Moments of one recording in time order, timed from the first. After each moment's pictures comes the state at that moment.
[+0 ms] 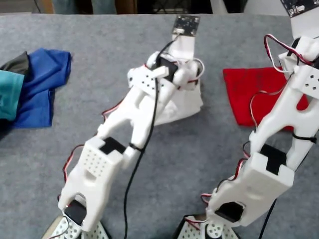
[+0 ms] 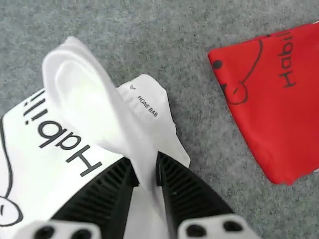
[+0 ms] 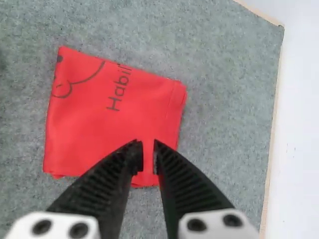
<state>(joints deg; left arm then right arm) 30.2 39.4 -53.2 73.7 19.3 27.9 18.4 -54.5 93.7 43.6</state>
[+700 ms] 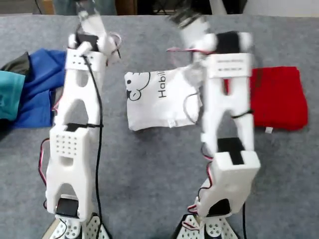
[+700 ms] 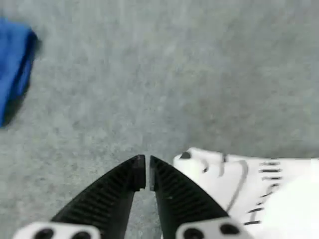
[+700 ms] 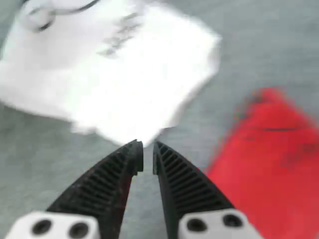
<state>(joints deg) 2.6 46.7 -60.1 84.1 21.4 -6.1 20.2 -34.6 100.5 31.5</state>
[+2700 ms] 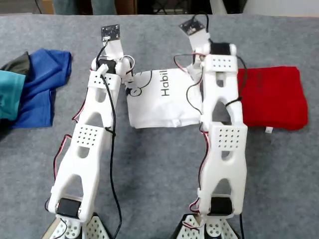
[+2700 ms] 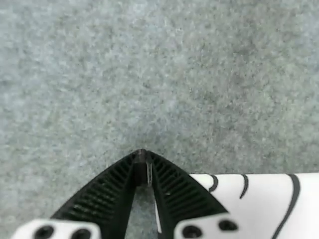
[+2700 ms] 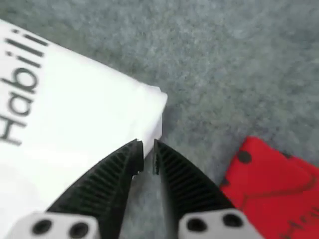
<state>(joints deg) 5.2 82.9 -93.7 77.1 16.5 1.1 52.7 -58.4 83.9 29.6</state>
